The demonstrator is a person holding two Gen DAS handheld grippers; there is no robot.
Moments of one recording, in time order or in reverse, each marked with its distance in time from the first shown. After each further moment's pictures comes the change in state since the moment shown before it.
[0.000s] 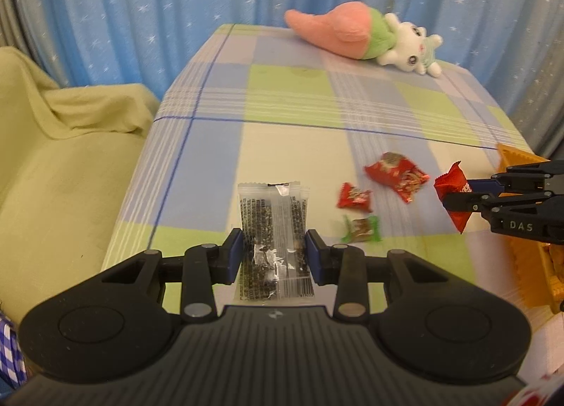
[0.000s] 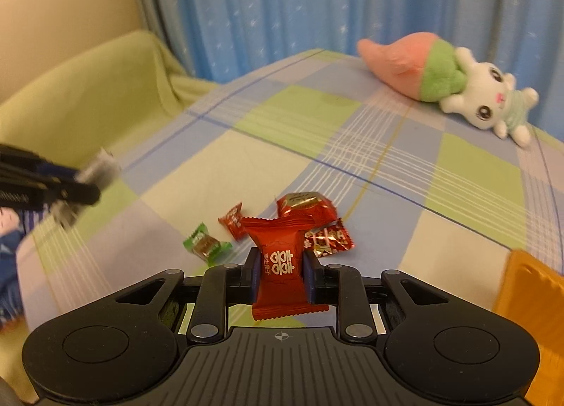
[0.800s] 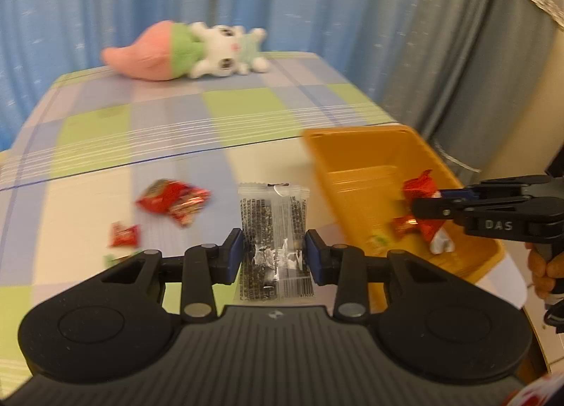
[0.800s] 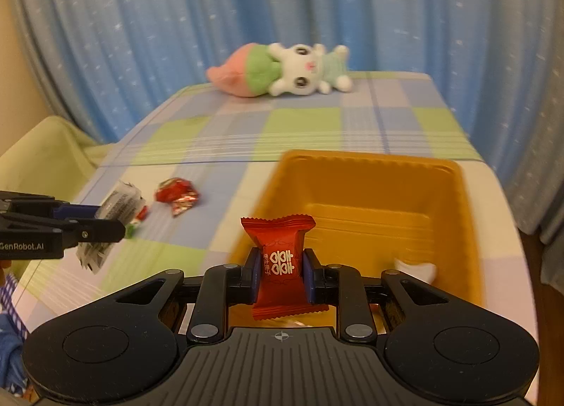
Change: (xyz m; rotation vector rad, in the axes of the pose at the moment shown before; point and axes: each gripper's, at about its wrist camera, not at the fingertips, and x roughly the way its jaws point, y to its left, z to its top) left arm -0.014 -0.193 -0.002 0.258 -0.039 -0.331; right arm -0.170 -0.080 -0.098 0.361 -0.102 -0.242
